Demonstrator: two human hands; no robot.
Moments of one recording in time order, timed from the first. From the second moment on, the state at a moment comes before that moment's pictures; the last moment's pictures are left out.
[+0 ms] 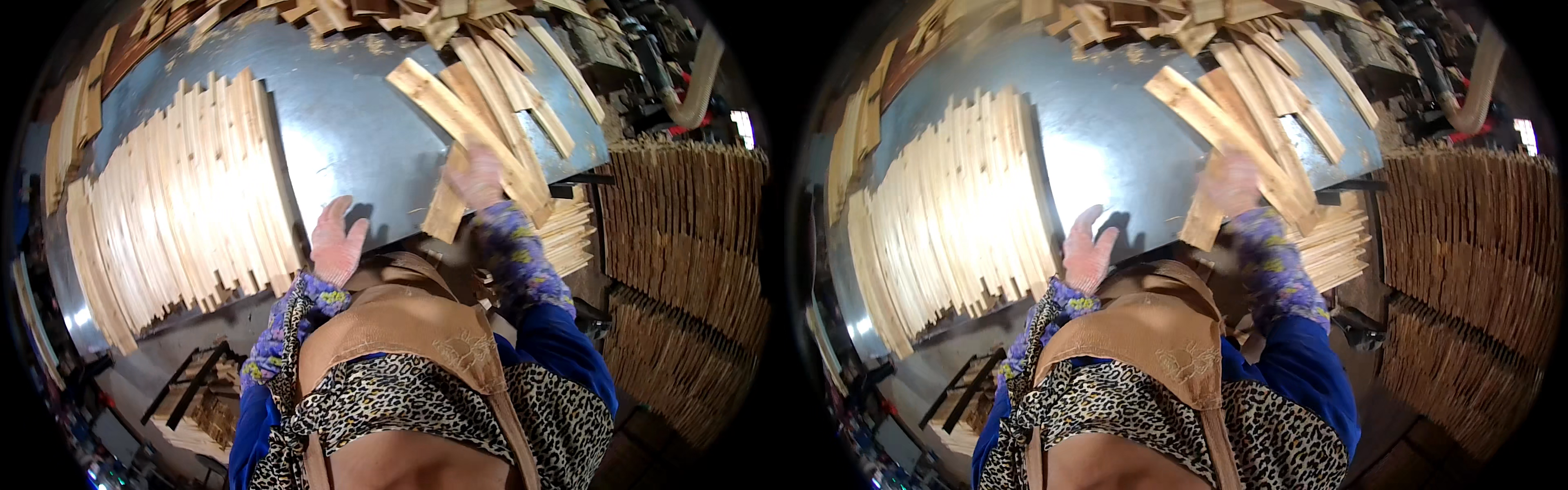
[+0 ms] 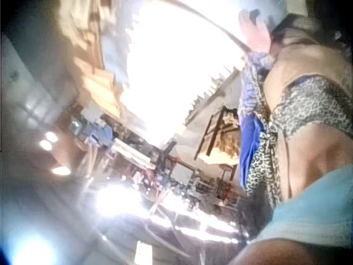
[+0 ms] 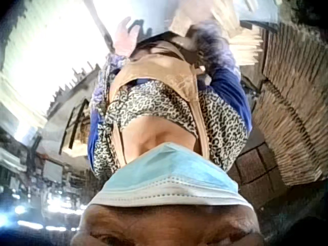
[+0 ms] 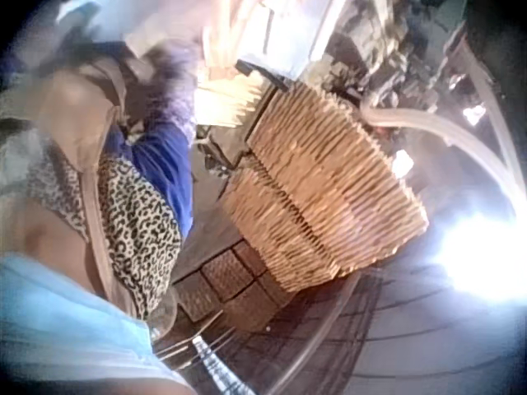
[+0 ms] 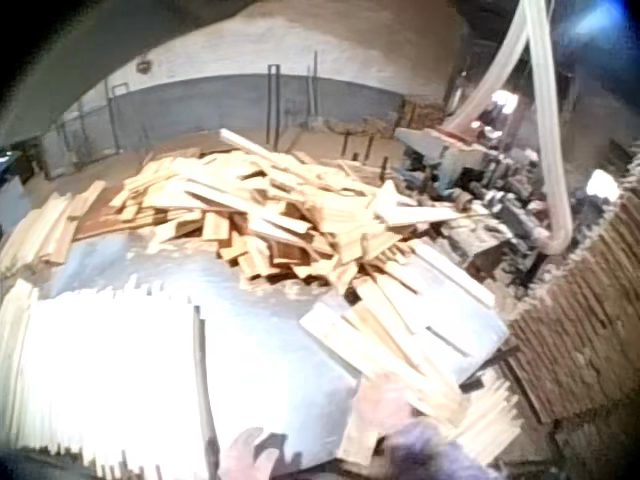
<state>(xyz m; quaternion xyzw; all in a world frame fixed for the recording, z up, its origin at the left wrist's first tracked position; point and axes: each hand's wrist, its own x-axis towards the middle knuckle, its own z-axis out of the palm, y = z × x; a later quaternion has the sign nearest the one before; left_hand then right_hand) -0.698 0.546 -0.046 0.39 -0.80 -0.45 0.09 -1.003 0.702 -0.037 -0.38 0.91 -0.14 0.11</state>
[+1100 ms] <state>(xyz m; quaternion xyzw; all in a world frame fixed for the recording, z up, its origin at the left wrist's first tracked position) -0.756 0.513 -0.067 0.34 -0.08 -0.94 -0.01 -0.890 0.683 -0.088 -0.09 0.81 -0.53 0.21</state>
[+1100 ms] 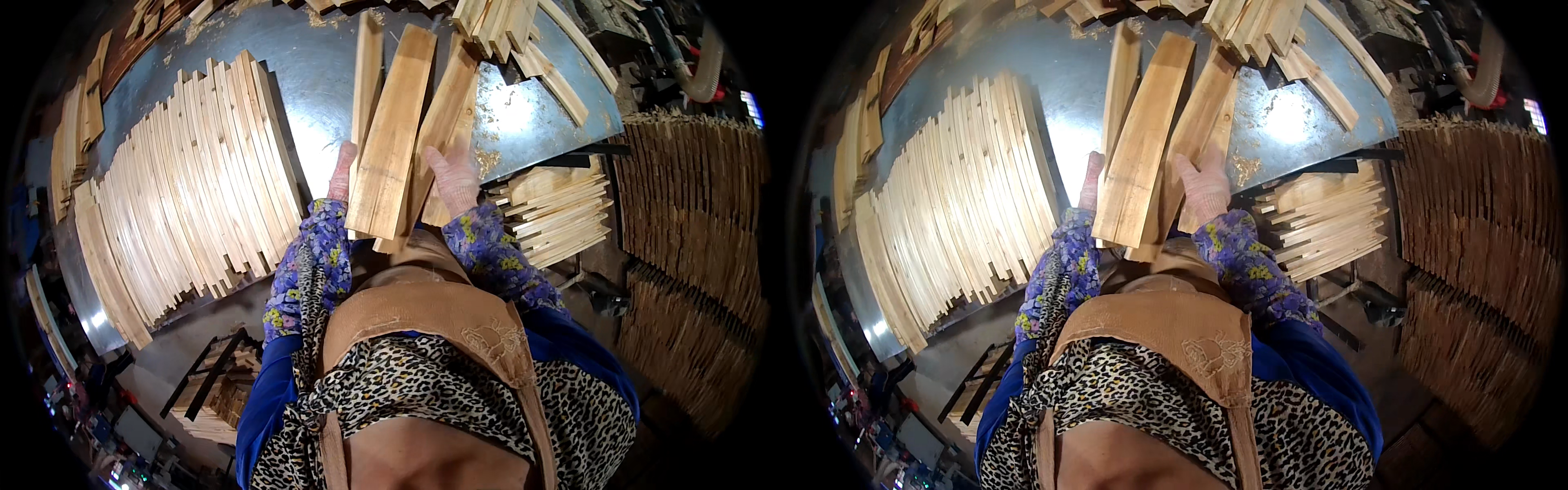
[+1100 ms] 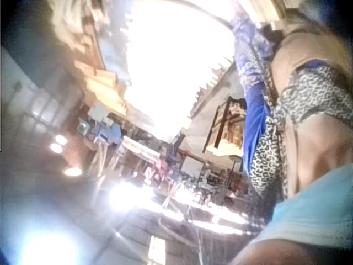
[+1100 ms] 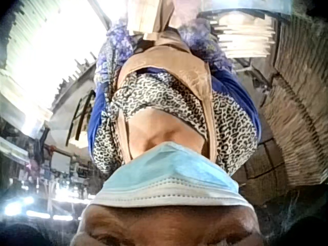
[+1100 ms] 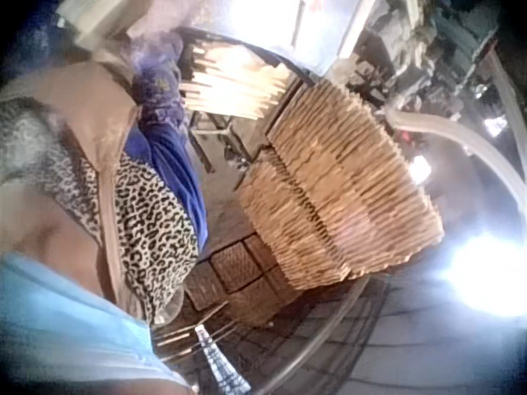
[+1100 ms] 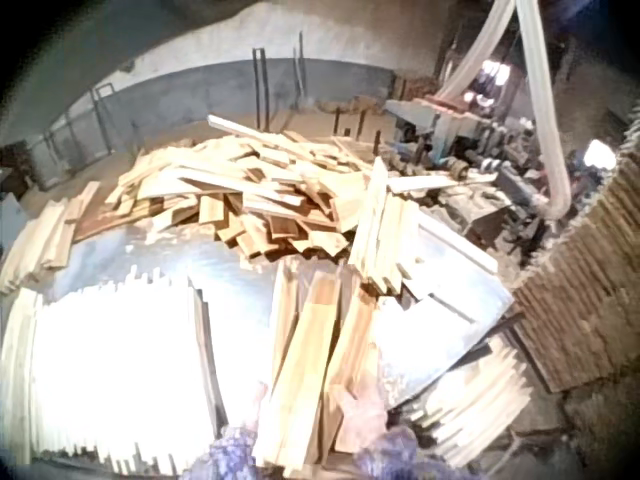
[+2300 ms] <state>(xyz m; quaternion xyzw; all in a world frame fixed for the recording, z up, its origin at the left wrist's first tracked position) -0.642 0.482 0.007 0.54 -0.74 -0.40 -0.05 -0.822 0.551 -0.119 -0.04 0.59 -0.60 0.54</state>
